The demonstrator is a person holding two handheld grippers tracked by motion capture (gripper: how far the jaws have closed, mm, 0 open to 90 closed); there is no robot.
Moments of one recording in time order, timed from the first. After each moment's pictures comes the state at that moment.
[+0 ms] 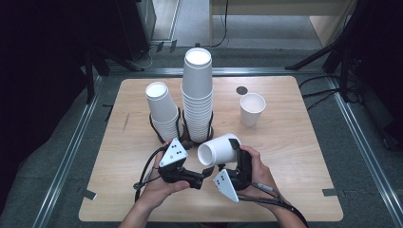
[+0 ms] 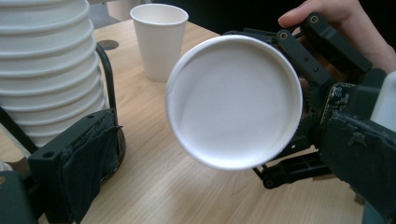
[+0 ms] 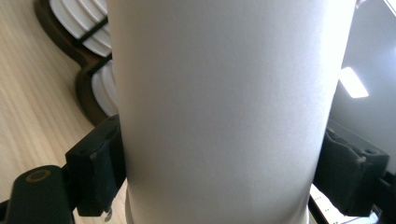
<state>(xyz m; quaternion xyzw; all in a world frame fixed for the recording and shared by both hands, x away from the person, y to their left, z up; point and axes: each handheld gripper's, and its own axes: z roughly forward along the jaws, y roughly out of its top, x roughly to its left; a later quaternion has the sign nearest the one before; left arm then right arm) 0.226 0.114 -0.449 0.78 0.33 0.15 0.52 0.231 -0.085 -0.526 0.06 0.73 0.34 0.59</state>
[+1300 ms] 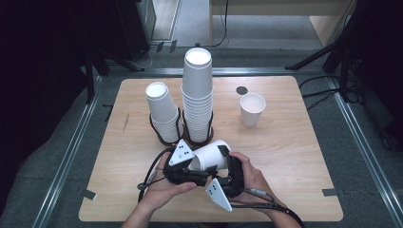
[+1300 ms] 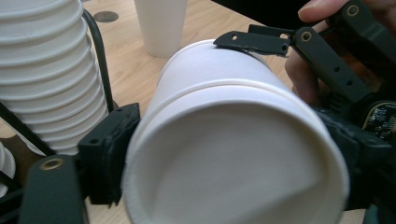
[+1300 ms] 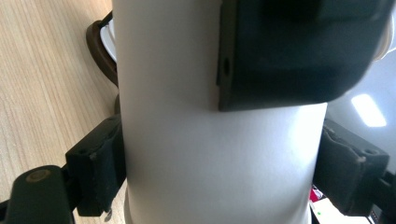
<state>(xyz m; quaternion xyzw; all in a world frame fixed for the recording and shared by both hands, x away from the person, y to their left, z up) 0.227 0.103 -0.454 0.80 0.35 0.14 0.47 0.216 -0.071 -0.529 0.00 0.74 0.34 0.58</state>
